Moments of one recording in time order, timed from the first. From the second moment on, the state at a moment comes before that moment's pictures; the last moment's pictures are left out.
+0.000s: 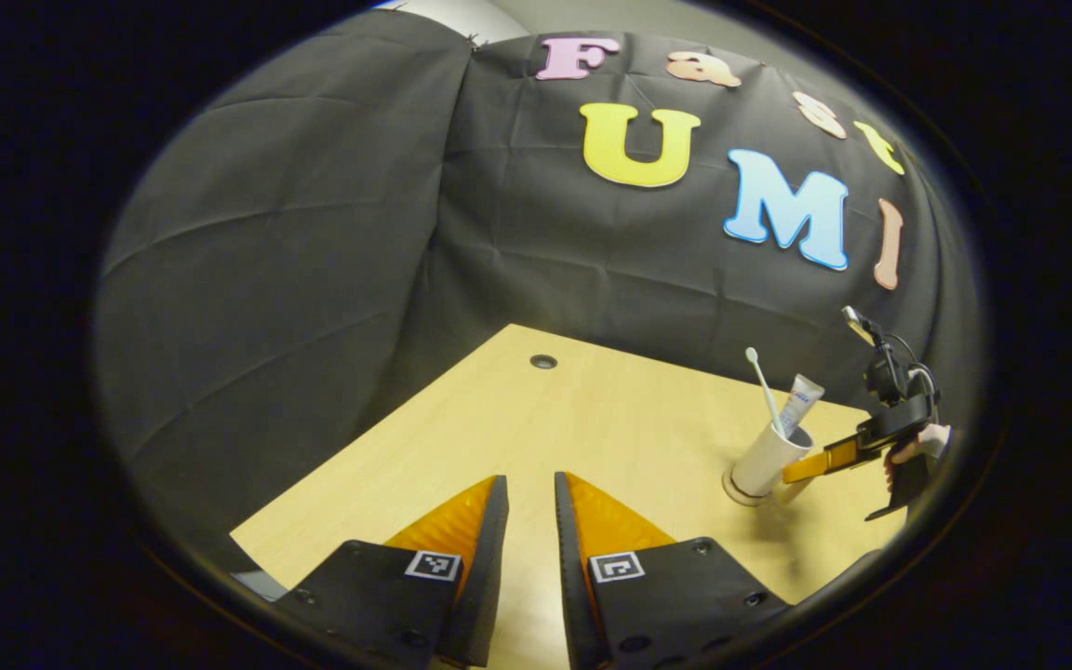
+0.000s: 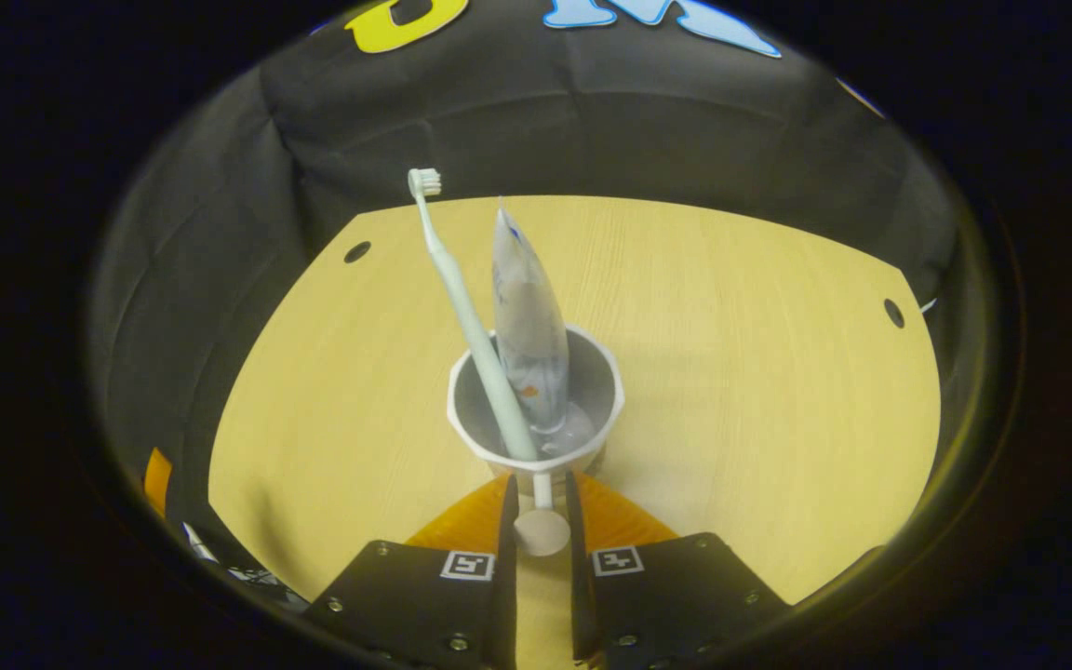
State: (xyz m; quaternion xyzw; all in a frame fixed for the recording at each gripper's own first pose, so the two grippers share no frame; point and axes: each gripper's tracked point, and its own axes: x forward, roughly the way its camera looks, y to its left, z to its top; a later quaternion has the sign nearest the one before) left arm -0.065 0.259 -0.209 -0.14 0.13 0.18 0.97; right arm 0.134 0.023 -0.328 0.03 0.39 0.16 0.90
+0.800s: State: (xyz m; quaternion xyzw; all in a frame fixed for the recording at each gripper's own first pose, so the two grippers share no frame) left arm -0.064 0.243 -0.198 -0.13 0.11 0.17 0.97; right arm 0.130 0.020 -0.307 0.02 0.35 0.17 0.92
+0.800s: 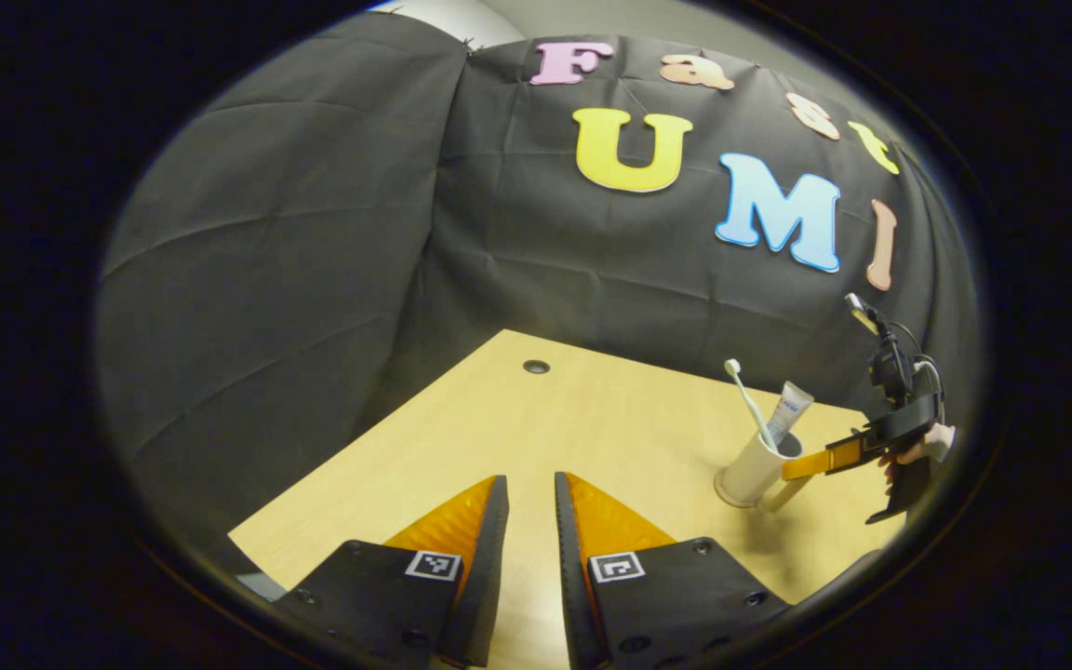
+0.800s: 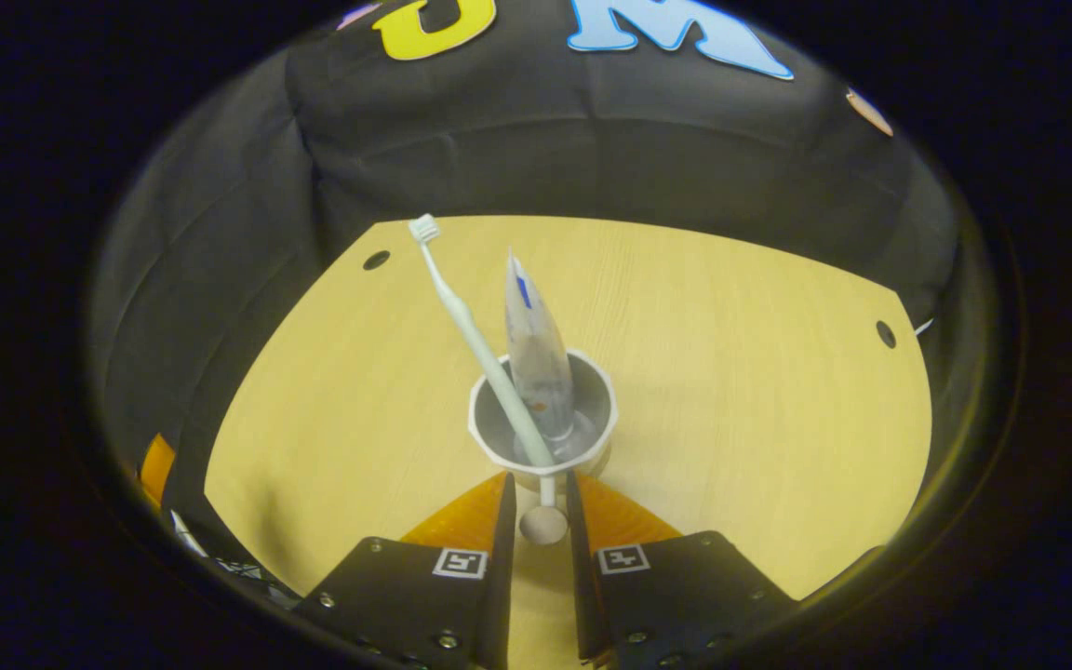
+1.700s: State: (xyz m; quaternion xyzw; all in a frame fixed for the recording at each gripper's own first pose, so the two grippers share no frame) left arm 0.030 0.045 -0.046 -0.07 0.00 0.00 1.00; right arm 0.061 -0.073 -0.142 0.03 0.08 0.08 0.99
